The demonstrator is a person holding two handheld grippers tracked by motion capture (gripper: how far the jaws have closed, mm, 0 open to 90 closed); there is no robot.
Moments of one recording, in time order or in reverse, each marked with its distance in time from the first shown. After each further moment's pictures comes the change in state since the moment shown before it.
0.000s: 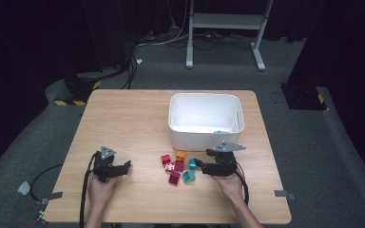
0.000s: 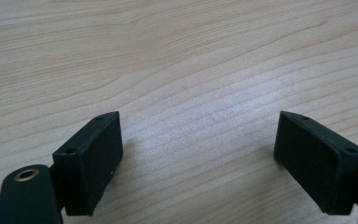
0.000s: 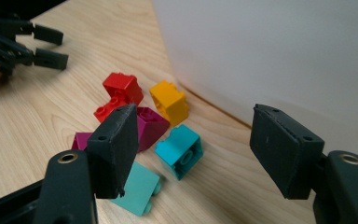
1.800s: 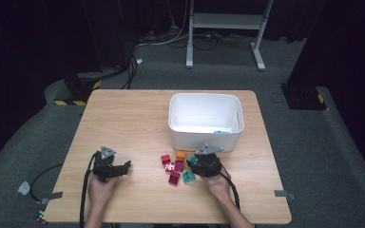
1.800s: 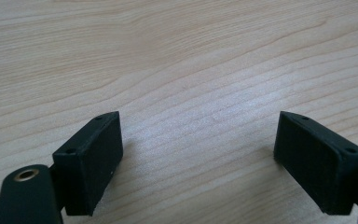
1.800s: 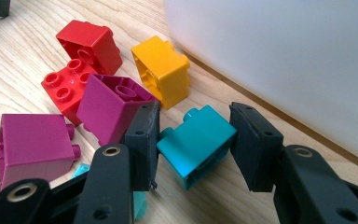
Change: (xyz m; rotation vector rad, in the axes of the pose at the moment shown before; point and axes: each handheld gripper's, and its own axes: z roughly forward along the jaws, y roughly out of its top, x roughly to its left) left arm 0.000 0.000 0.000 0.001 -0.001 0.001; right arm 0.011 -0.014 0.056 0.117 -0.080 -0.072
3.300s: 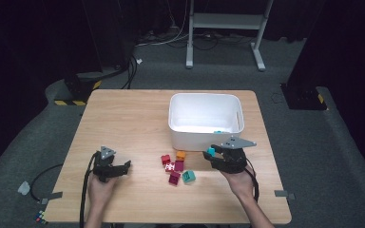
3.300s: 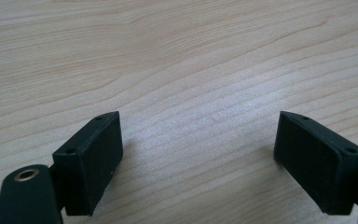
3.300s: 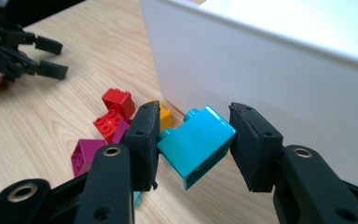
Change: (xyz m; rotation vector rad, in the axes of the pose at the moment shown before) left arm 0.000 0.000 0.000 0.000 0.000 0.000; right arm -0.020 0.027 -0.101 -0.149 0.021 0.006
